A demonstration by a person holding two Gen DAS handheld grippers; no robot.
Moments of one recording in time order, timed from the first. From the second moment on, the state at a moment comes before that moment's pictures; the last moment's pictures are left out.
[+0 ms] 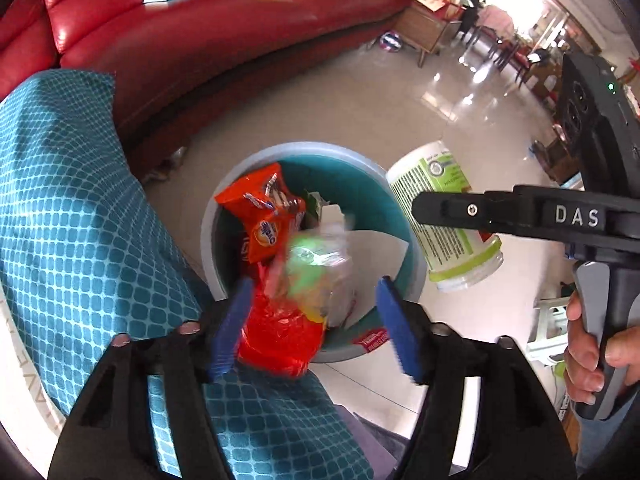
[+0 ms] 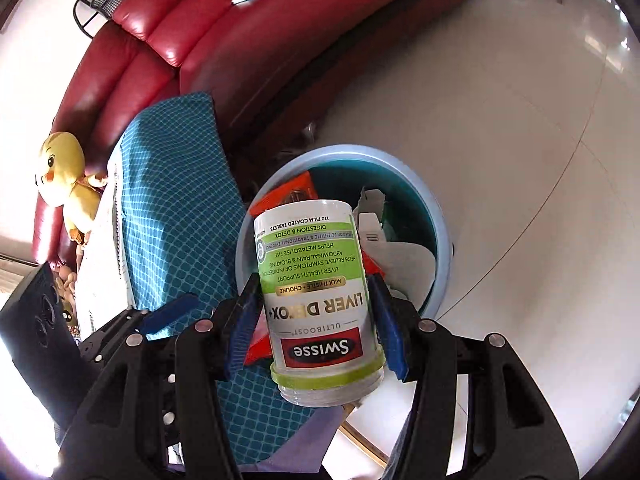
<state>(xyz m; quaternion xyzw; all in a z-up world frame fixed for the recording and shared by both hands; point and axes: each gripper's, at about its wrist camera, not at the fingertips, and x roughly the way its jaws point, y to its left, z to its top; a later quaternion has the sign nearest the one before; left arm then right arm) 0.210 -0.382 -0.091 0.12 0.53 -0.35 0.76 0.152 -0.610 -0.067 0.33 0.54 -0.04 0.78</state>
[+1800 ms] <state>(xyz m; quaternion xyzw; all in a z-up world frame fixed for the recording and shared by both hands) 0.134 -0.233 0.009 0.07 0.48 -0.21 0.85 0.065 -0.496 0.004 0.12 0.53 -0.04 0.84</state>
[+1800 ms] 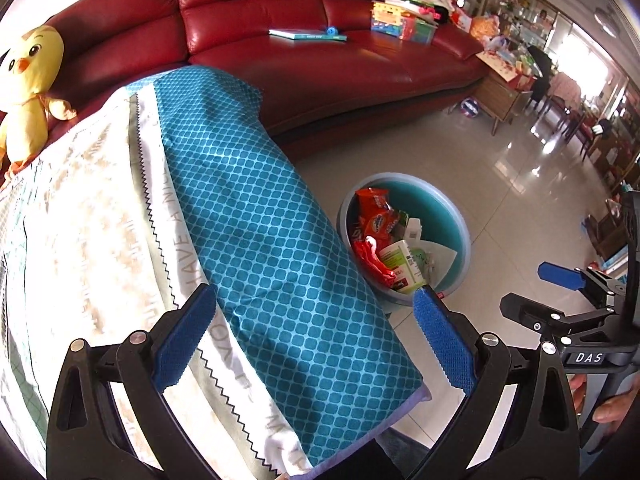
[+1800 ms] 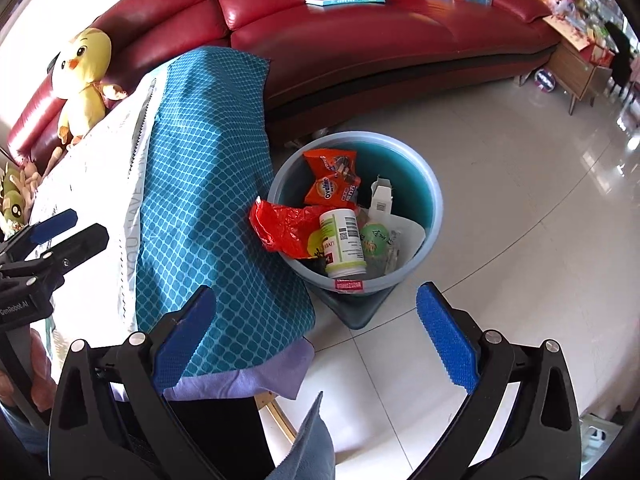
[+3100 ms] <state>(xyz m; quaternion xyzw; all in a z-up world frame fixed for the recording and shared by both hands) 0.125 -0.230 0.001 0.07 0.48 -0.18 0.86 0.064 -0.494 -0.017 0.12 0.55 -0.05 0.83</state>
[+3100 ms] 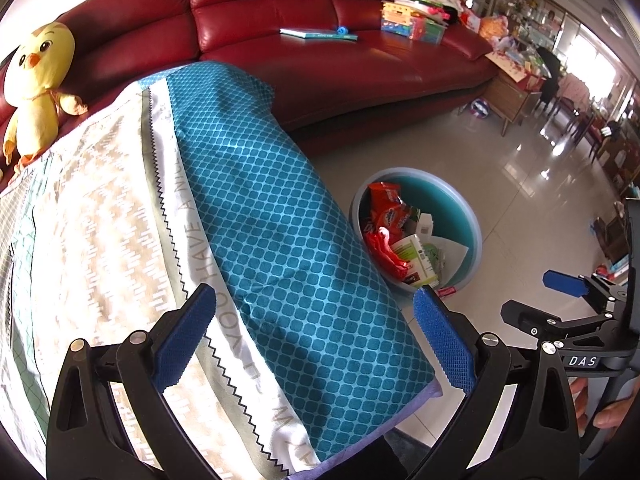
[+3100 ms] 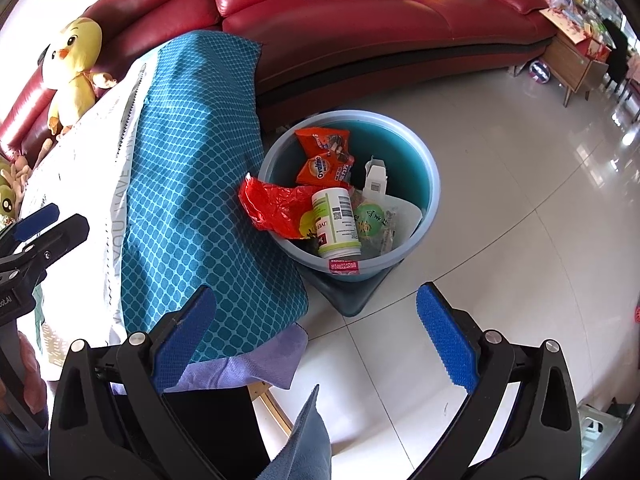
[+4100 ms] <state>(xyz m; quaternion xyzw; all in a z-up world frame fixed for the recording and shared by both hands) 0.124 -0.233 -0.008 0.09 0.48 -0.16 0.86 0.064 -0.500 -0.020 0.09 0.55 -0.08 0.83</state>
